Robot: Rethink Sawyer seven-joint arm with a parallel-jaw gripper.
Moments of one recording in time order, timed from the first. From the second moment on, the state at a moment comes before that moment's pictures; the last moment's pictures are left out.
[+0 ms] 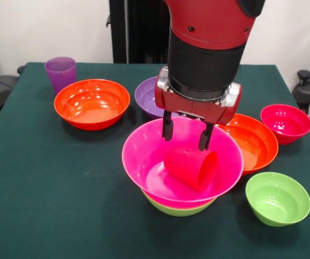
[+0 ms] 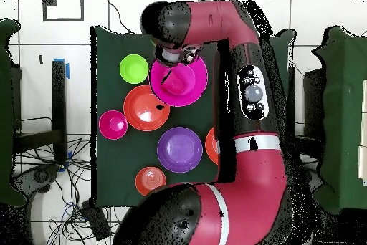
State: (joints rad) arm -0.35 -0.41 0.50 0.87 -0.51 1.32 2.20
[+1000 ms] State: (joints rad) arm -0.34 -0.38 0.40 0.91 -0.45 1.03 2.38
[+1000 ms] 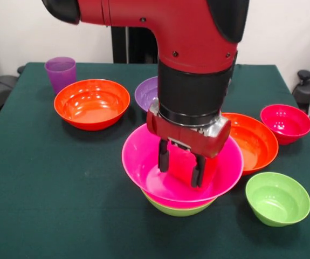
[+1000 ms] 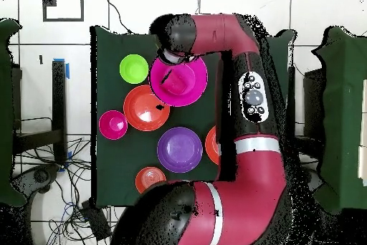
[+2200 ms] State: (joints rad) arm -0.25 -0.33 0.38 0.91 -0.36 1.02 2.38
